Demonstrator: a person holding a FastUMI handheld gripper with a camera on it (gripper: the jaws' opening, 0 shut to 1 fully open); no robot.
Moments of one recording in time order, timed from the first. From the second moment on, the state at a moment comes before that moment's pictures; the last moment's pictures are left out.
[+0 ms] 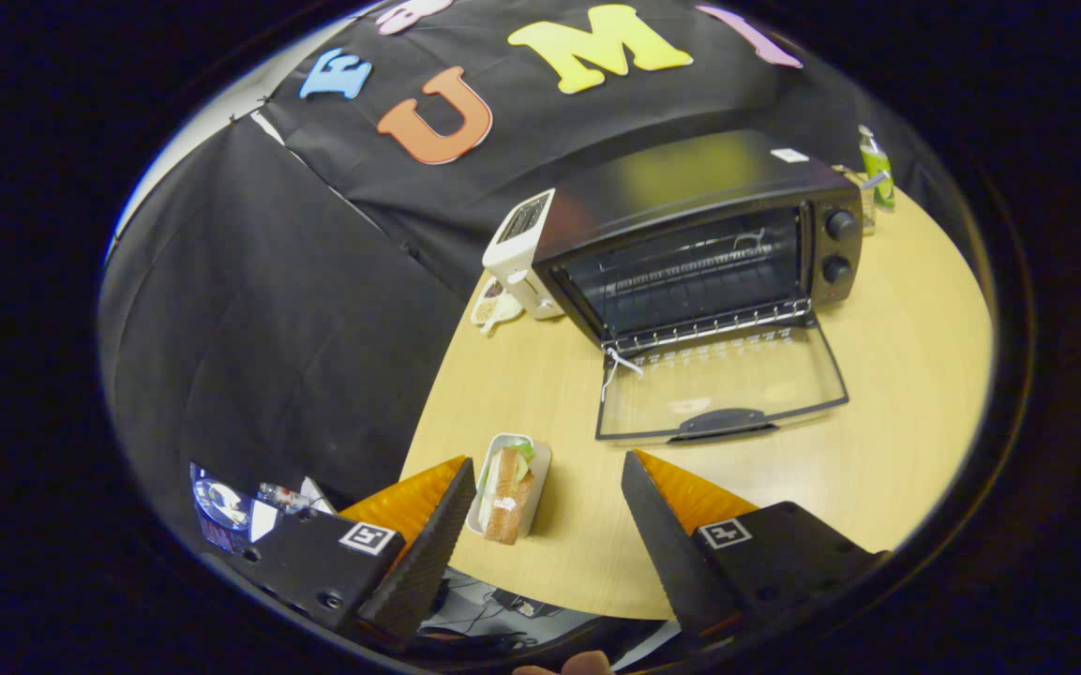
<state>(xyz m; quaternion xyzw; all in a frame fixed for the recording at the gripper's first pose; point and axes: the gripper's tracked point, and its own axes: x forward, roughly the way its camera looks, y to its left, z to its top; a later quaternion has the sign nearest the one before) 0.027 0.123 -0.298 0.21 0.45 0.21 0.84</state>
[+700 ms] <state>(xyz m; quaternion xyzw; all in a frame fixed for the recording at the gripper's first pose) 0.014 0.210 -0.384 0.32 0.61 0.22 0.69</state>
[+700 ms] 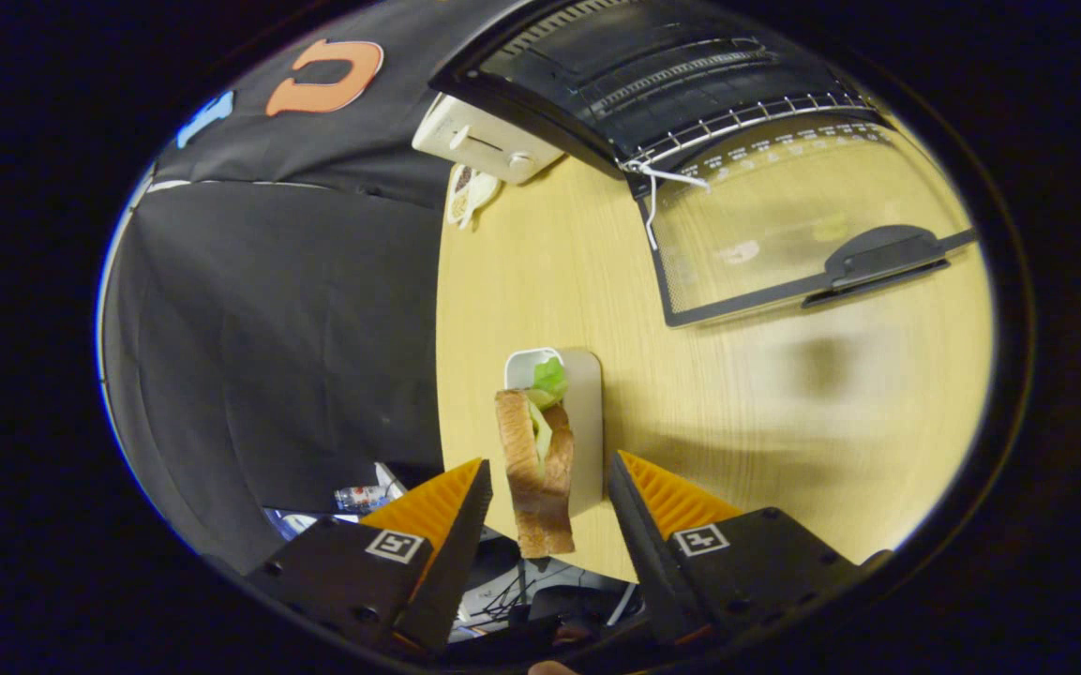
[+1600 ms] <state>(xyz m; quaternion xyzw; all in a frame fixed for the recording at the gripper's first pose) 0.011 0.139 -0.249 0.42 0.46 0.24 0.75</state>
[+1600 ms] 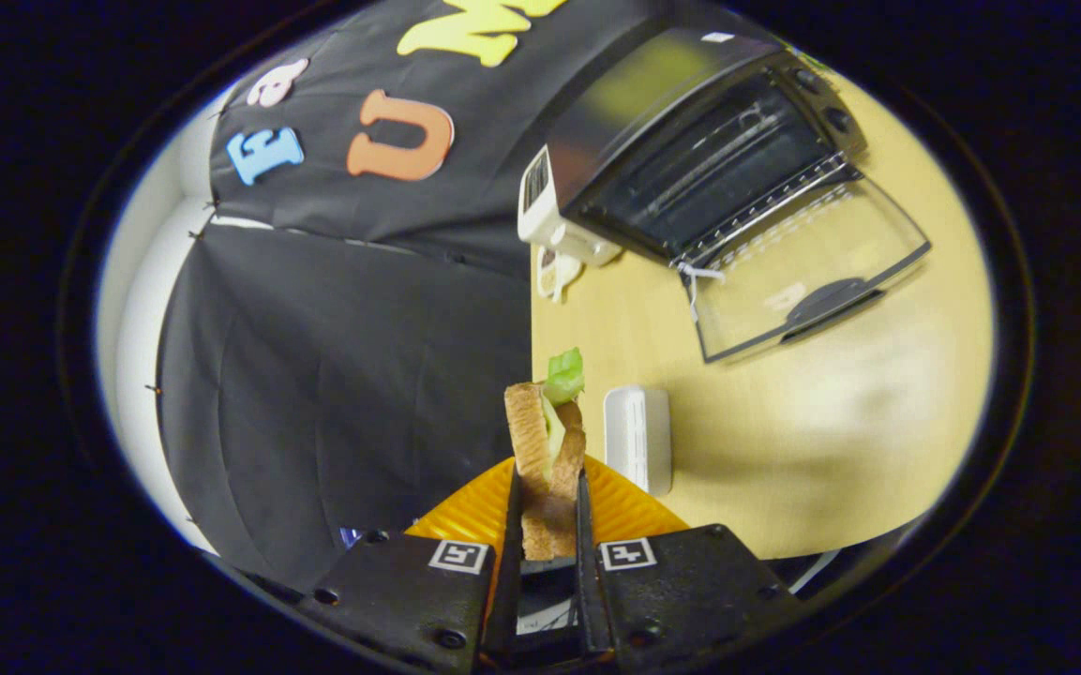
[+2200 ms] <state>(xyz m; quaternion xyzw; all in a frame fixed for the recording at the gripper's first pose) 0.091 -0.003 -0.301 0.50 0.36 0.05 0.78</state>
